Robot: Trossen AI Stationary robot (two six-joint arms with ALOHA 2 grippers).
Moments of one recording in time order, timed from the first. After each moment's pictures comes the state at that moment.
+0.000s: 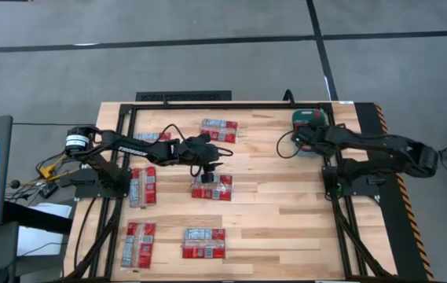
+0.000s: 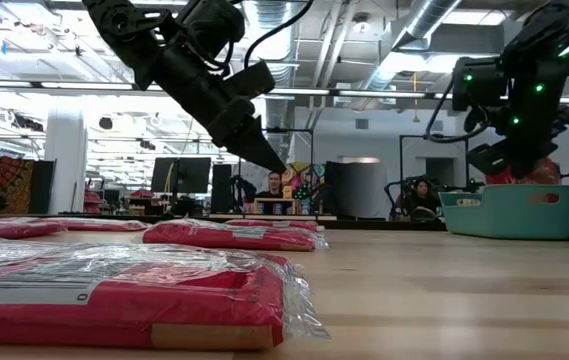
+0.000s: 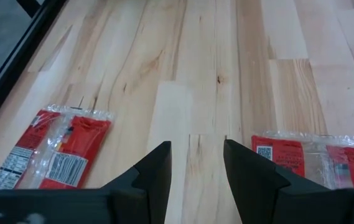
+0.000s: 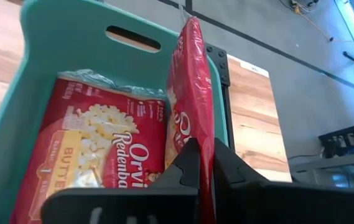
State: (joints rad) left arm 0.12 1.62 0.82 0.27 -0.14 0.15; right arm -0.51 1.06 0.54 -0.87 0.94 0.76
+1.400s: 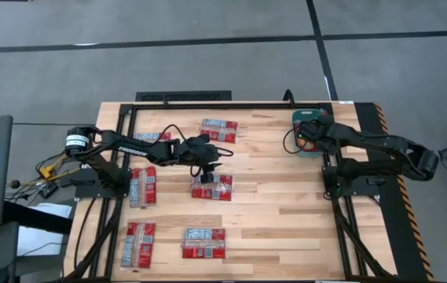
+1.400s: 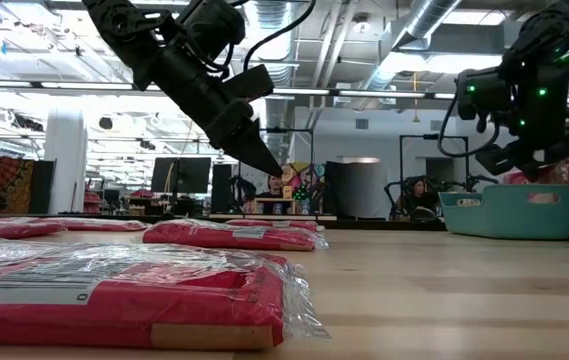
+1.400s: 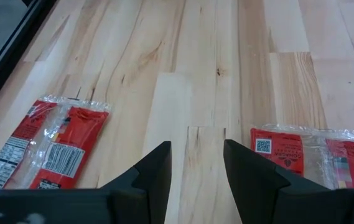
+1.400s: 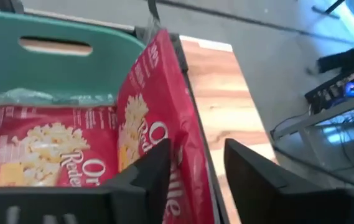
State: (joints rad) left arm 0.12 1.62 0.82 0.25 -0.14 0.13; right arm -0.60 1.05 0.54 -0.97 0.97 0.97
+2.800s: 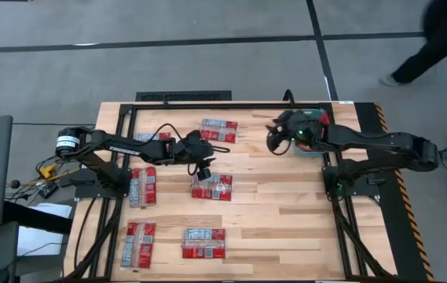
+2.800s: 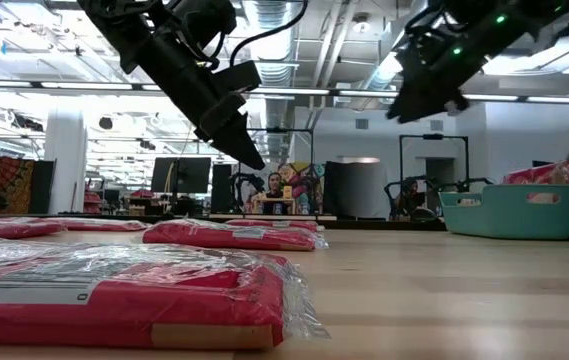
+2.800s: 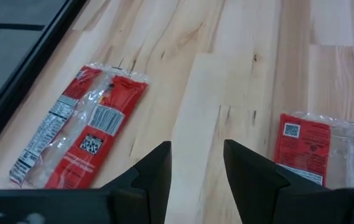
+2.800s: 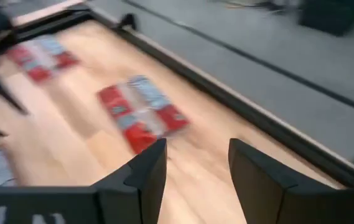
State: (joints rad) left arm 0.12 1.53 0.81 0.11 -0.28 0.04; right arm -0.31 1.06 0.69 -0.16 0.41 0.25
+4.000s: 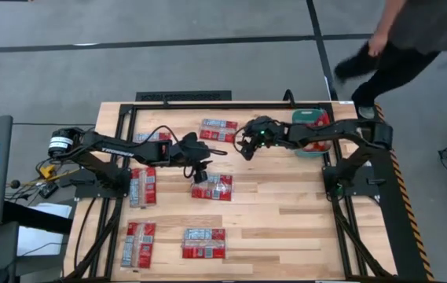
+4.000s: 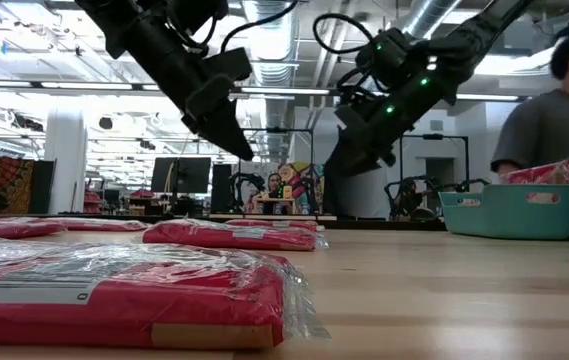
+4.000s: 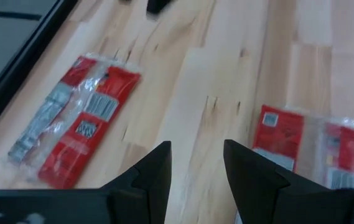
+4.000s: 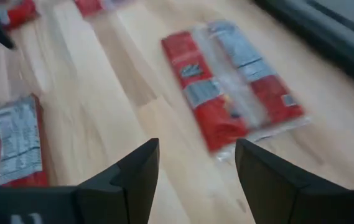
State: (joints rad) left arm 0.07 1.46 0.81 0.02 -0.28 -0.02; right arm -0.34 1.61 0.82 0.14 0.07 0.19
